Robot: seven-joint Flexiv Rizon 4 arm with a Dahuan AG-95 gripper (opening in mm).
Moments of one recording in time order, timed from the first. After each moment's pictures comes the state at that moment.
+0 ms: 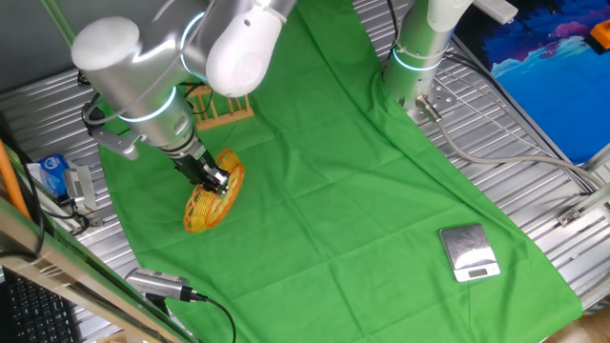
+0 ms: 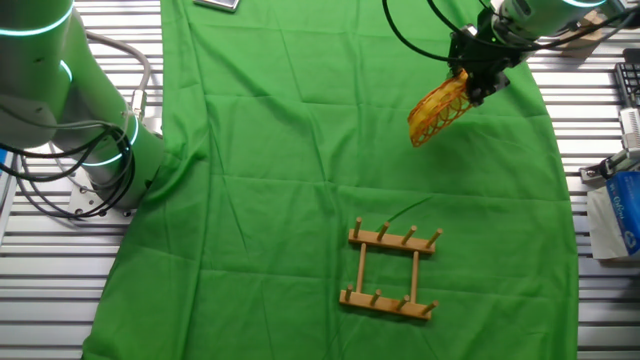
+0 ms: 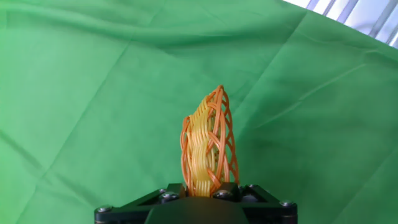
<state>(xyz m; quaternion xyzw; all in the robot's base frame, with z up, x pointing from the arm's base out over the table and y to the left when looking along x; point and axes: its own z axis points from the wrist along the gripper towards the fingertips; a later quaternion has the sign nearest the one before) 0.597 0.114 0.128 0.27 -0.96 -0.10 0.05</state>
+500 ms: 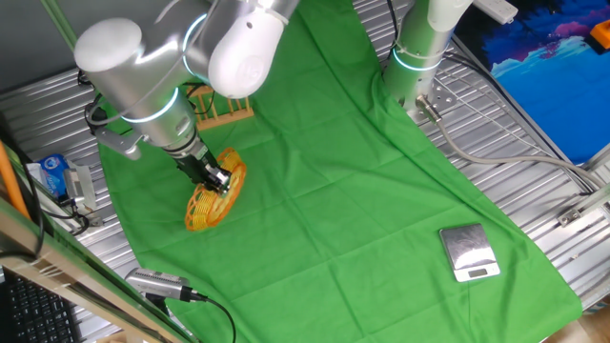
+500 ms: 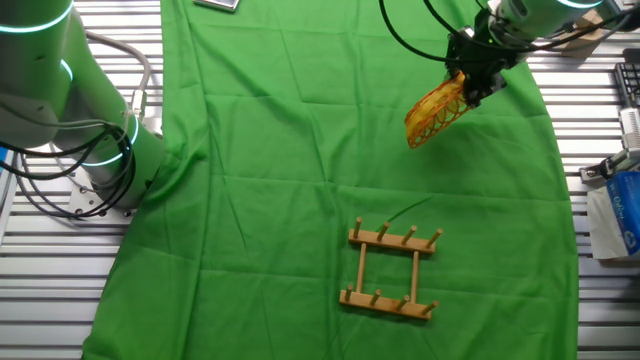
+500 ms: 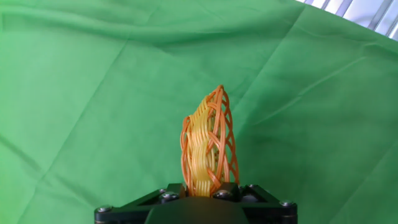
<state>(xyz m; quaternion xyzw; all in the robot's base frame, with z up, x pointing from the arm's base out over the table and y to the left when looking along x) 0.594 0.112 0.125 0.26 -0.96 -0.10 0.06</state>
